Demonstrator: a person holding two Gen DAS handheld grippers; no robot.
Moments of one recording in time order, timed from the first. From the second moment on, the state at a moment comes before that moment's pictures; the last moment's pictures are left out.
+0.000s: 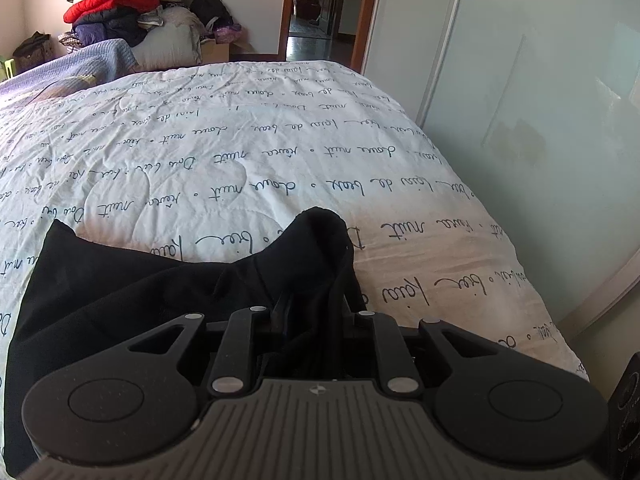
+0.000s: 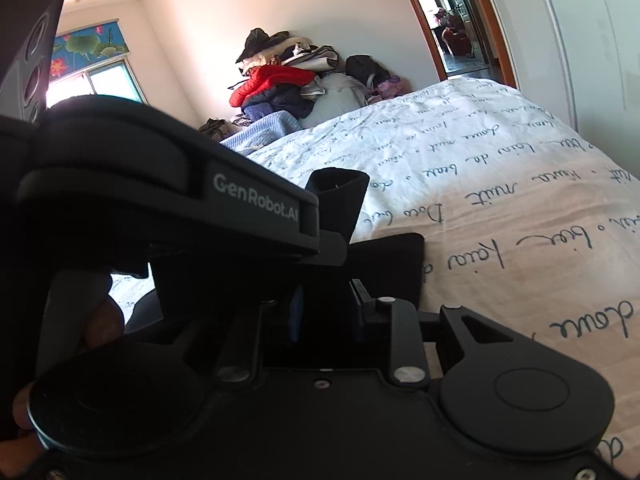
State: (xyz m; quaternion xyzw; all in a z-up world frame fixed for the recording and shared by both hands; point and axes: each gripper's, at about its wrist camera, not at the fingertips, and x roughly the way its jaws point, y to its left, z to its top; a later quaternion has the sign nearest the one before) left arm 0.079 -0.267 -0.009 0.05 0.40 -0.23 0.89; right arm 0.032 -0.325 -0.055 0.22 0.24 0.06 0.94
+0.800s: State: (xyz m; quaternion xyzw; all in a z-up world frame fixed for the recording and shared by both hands) left arm 0.082 -0.188 -0.001 0.06 0.35 -0.19 0.91; right arm 0.004 -0.323 -0.030 0.17 0.21 0.06 0.96
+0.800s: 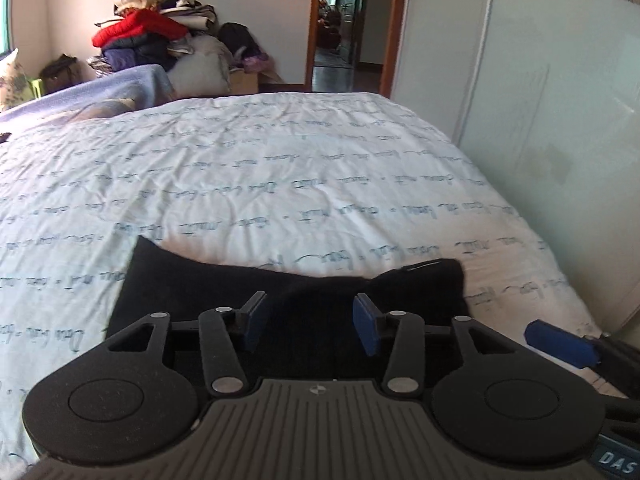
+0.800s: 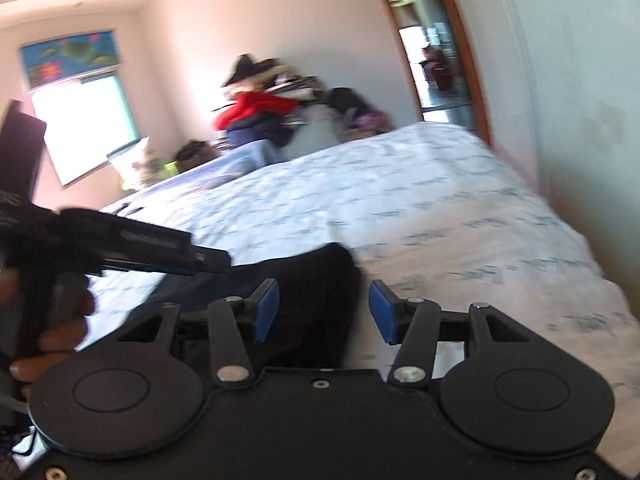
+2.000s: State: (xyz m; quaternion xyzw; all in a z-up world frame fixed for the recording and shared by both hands) left arm 0.075 -0.167 -0.033 0.05 0.40 -0.20 0.89; right arm -0.003 -0.321 -0.027 0.10 0.23 0.00 0.97
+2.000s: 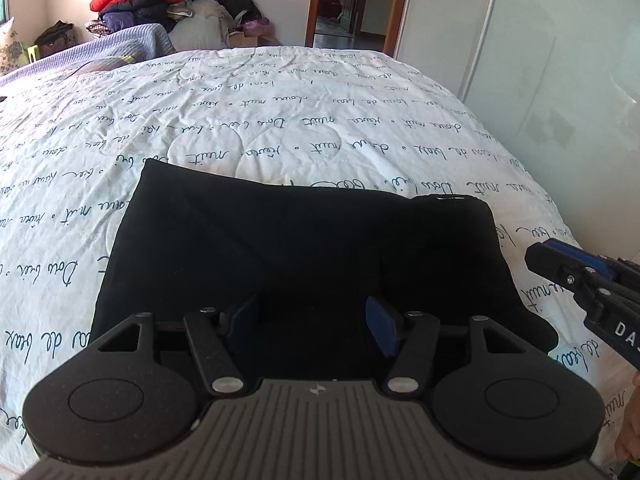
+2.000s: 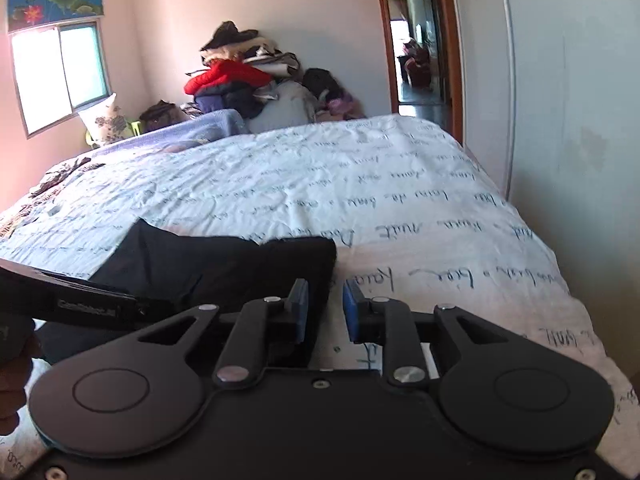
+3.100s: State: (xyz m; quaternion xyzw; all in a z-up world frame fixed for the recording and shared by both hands) left arm 0.107 -0.099 -0.042 0.09 0.40 -0.14 0.90; right arm 0.051 -0.279 -0.041 -0.03 0.33 0.09 0.94
